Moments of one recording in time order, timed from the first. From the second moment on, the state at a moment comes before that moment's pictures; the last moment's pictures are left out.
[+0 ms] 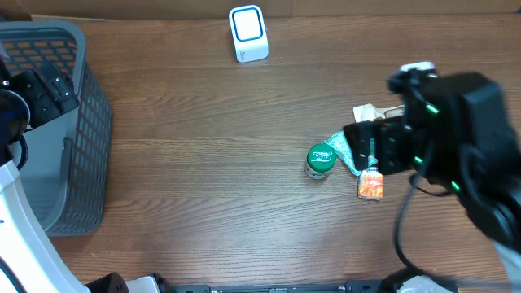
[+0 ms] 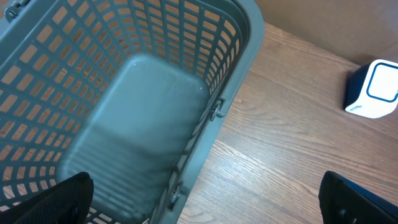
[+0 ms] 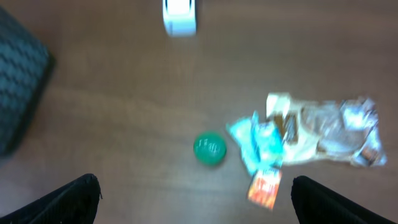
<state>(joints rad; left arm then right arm) 0.37 1.50 2.17 -1.52 -0.02 -0.15 0.43 1.24 1.89 -1.46 0.04 0.23</state>
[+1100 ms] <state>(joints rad) 0.37 1.50 2.17 -1.52 -0.02 -0.15 0.02 0.09 0.19 -0.11 -0.13 0.15</state>
